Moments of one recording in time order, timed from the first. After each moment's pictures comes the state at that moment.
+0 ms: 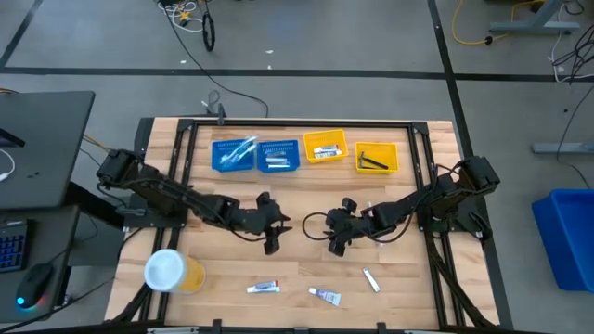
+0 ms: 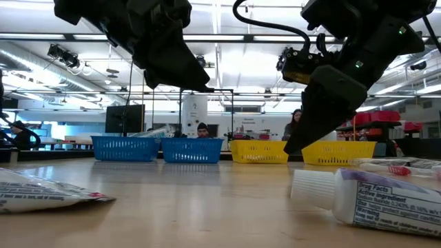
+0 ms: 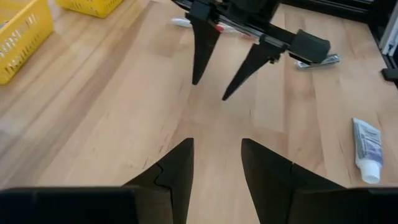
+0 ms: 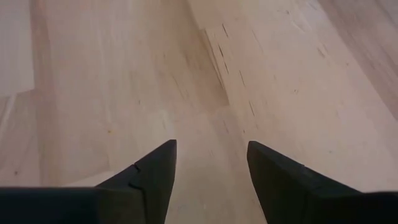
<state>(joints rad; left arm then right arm) -0.30 1.53 0.80 0.13 -0.37 -0.41 0.31 1.67 0.77 -0.06 0.35 0.51</state>
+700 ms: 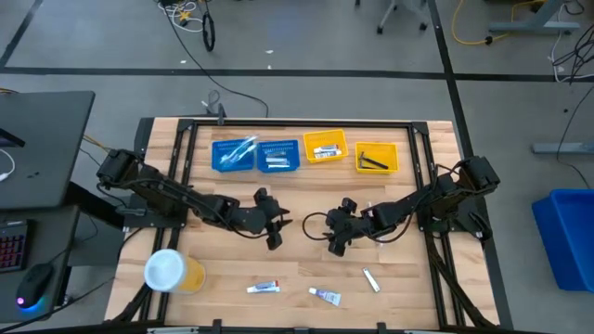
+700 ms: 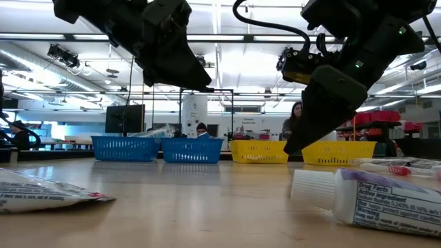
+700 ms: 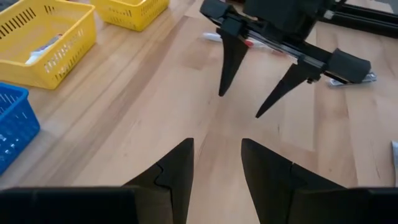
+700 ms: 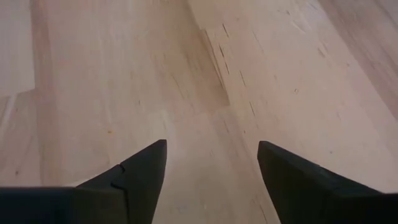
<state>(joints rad) -0.30 1.53 0.80 0.13 -0.50 -0.43 0.31 1.67 0.77 -0.06 0.35 0.51</state>
